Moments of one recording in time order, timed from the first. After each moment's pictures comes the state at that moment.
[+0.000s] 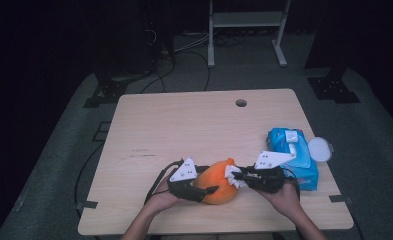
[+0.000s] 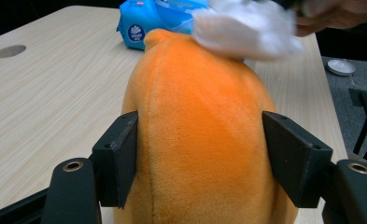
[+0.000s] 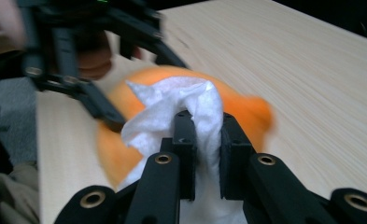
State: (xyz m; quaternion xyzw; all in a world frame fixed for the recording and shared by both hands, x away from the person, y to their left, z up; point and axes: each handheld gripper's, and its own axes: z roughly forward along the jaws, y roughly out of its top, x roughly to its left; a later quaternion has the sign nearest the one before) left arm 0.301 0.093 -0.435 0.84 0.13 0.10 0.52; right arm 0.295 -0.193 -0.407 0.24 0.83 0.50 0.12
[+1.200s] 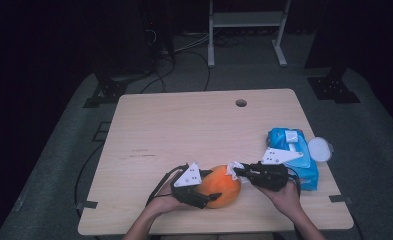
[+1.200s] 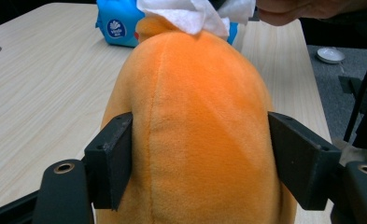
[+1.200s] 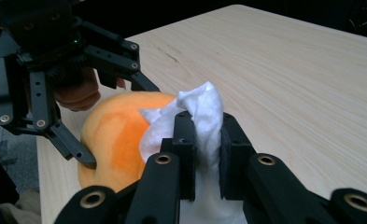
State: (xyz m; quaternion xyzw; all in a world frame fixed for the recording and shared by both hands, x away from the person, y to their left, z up) left arm 0.291 0.082 -0.439 0.85 0.10 0.10 0.51; right arm 0.296 -0.200 -0.407 0.26 0.80 0.53 0.10
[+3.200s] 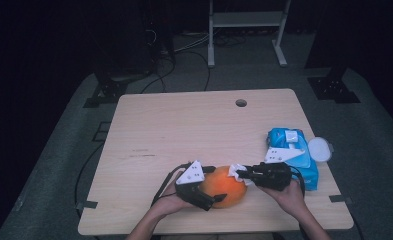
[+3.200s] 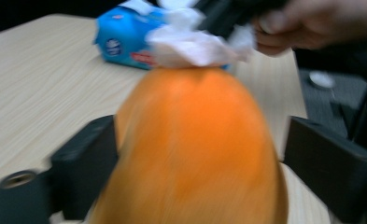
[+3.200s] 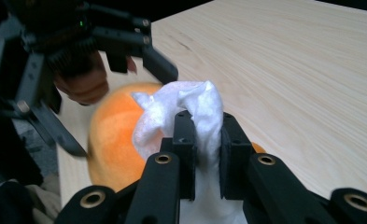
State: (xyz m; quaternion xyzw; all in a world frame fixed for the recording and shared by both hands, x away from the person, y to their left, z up) left arm 0.295 0.073 -0.436 0.83 0.16 0.08 0.53; right arm 0.301 -0.212 -0.410 0.26 0.81 0.52 0.07
